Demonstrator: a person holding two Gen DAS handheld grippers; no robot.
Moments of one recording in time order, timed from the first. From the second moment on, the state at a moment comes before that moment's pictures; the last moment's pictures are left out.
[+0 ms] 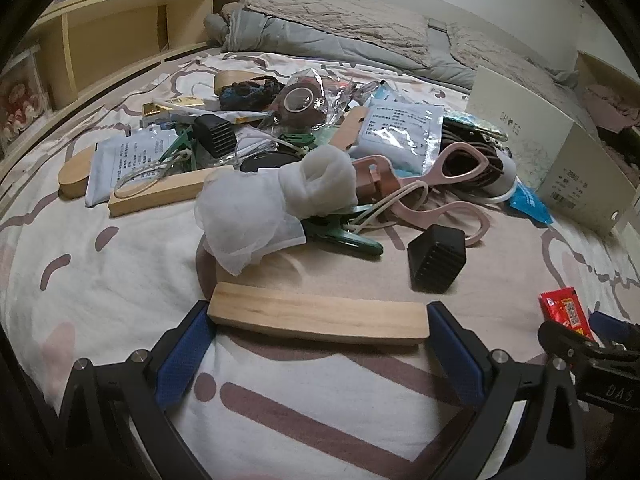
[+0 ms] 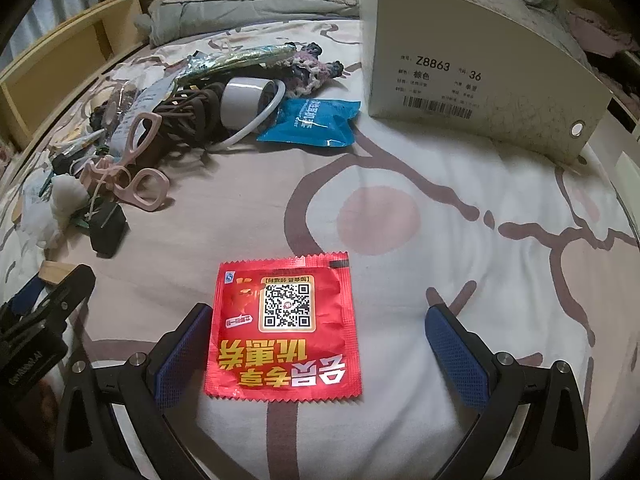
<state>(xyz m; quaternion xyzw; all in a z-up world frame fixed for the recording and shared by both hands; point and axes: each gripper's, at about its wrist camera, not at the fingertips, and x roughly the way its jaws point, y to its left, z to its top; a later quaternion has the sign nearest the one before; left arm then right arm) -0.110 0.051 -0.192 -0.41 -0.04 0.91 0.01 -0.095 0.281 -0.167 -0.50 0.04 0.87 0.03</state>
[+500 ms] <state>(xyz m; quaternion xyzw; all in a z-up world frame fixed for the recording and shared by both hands) -0.109 0.054 -0.192 -0.42 -0.01 0.91 0.02 -0.086 0.269 -0.158 -0.48 0.01 0.88 0.01</state>
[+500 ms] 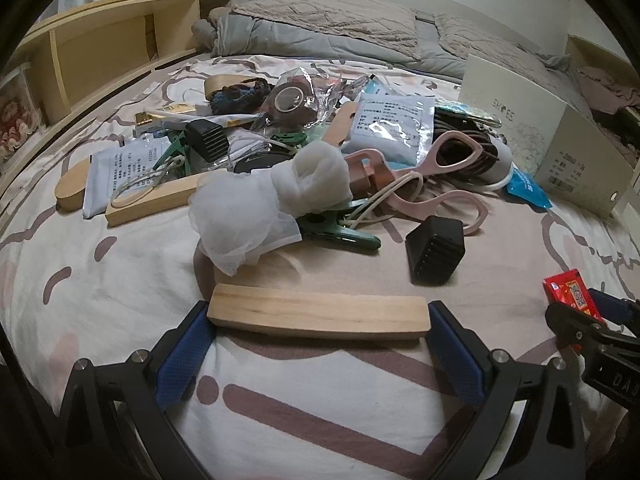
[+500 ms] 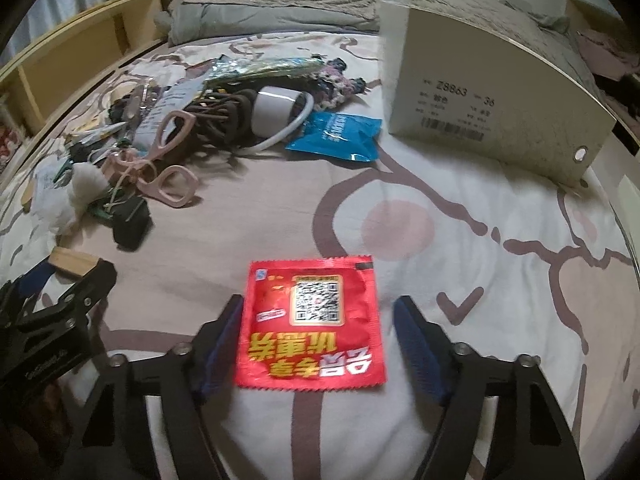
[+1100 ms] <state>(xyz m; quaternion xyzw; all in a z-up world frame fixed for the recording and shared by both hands) -0.107 0.051 -0.189 -0.41 -0.02 0.91 0.03 -0.085 0.266 -0.159 -0.47 0.02 0.88 0.01</state>
